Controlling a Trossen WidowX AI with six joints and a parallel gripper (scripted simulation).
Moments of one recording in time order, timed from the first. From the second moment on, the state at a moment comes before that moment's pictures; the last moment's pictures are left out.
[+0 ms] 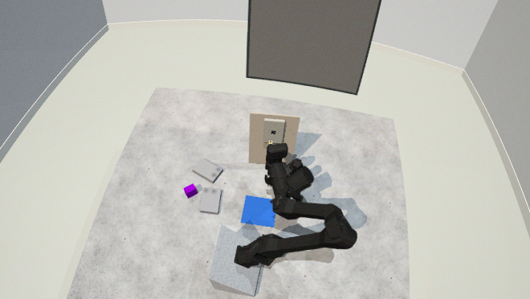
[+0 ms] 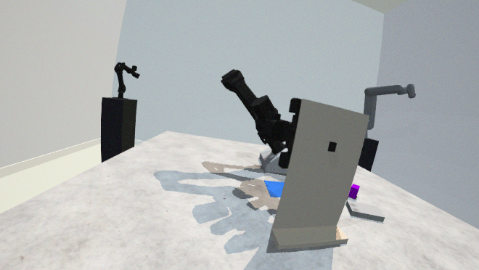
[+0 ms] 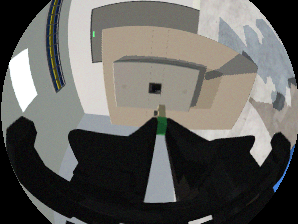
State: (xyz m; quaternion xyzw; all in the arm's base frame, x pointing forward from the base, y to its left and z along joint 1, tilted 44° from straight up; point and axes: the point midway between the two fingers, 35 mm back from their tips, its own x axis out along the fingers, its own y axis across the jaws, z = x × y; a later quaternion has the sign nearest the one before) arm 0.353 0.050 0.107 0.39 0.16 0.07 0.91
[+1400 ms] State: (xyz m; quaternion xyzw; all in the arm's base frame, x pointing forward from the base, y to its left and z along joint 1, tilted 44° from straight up) arm 0.333 0.063 0.122 0.38 0.17 0.06 0.91
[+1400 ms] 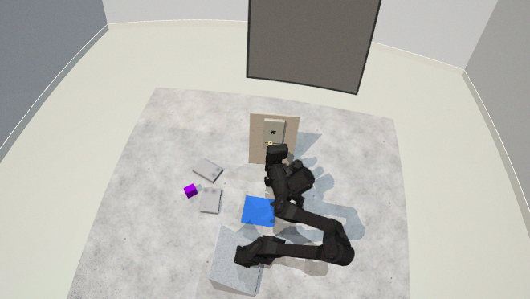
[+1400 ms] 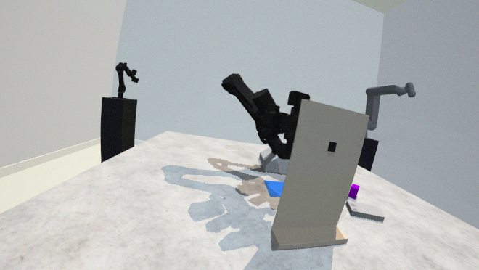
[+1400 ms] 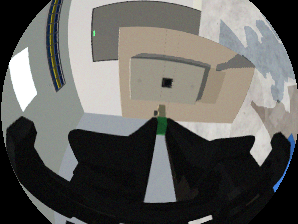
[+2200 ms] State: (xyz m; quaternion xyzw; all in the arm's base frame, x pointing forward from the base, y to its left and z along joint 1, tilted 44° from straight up) arm 0.315 0.079 0.145 0.39 0.18 0.04 0.90
